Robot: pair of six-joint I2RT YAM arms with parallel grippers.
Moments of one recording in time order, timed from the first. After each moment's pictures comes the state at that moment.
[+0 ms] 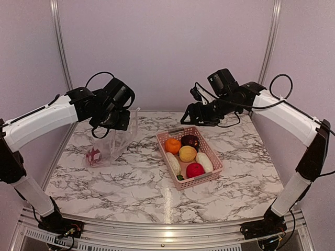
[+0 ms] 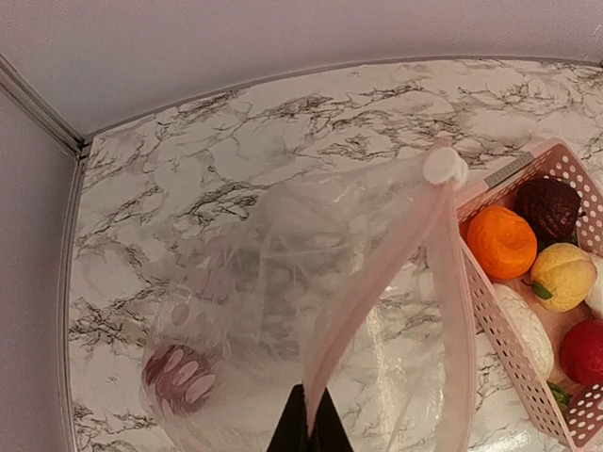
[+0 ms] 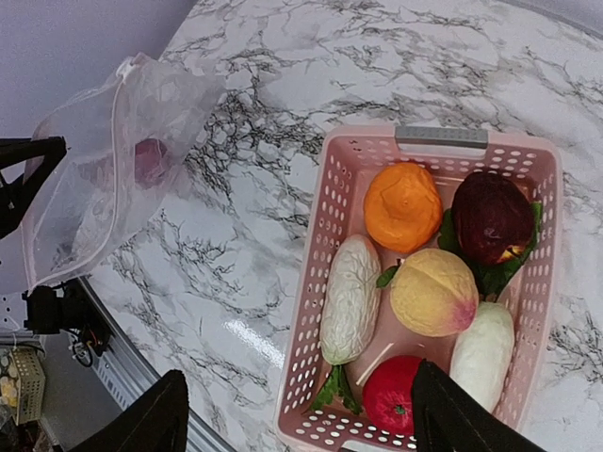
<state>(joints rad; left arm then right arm) -0.83 1.59 1.59 -0.92 -0.56 -0.46 0.64 1.64 1.66 -0.83 -0.30 0.37</state>
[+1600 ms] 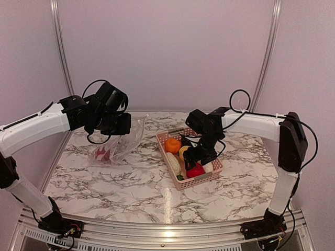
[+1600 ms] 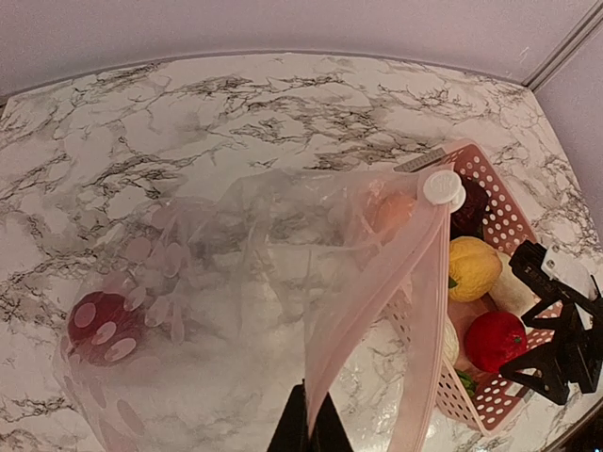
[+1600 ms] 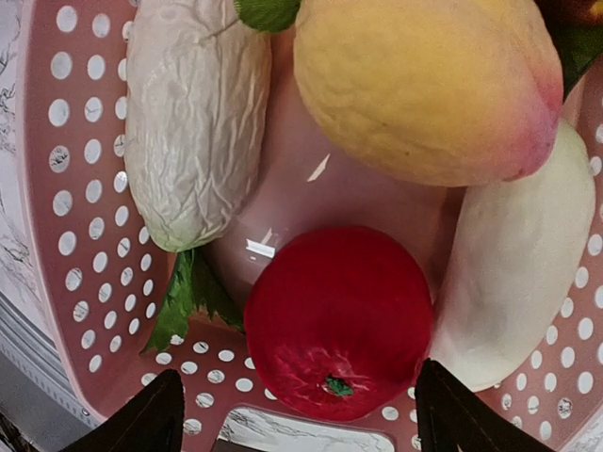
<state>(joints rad) -0.83 1.49 1.42 -0.75 -0.32 -0.59 0.73 1.87 1.49 -1.03 -0.17 0.26</state>
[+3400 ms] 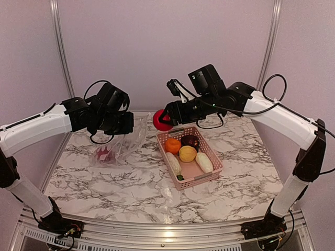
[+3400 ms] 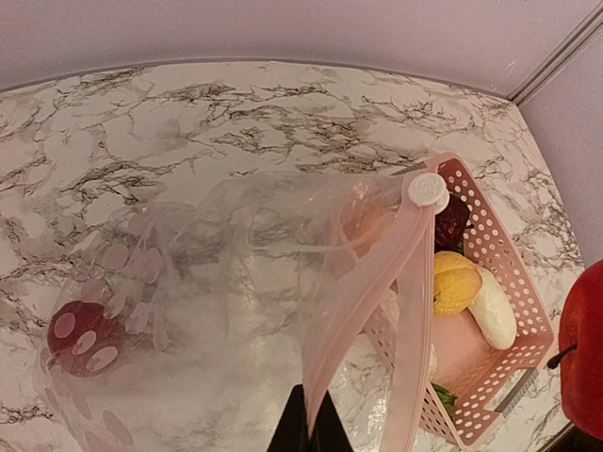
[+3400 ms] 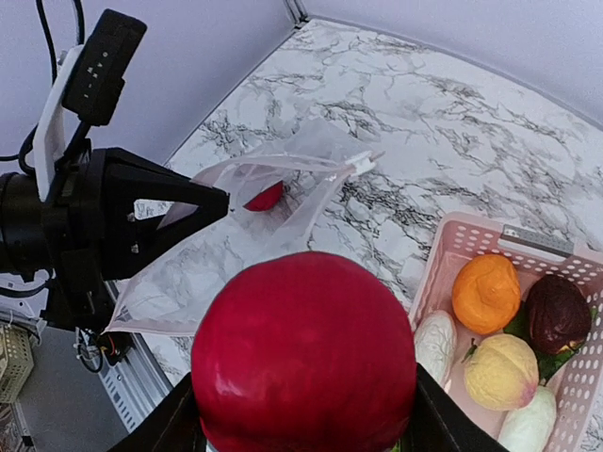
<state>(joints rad) -0.83 1.50 1.40 -0.67 -0.30 -0.62 0.86 1.69 1.75 -0.72 -0.17 0.35</state>
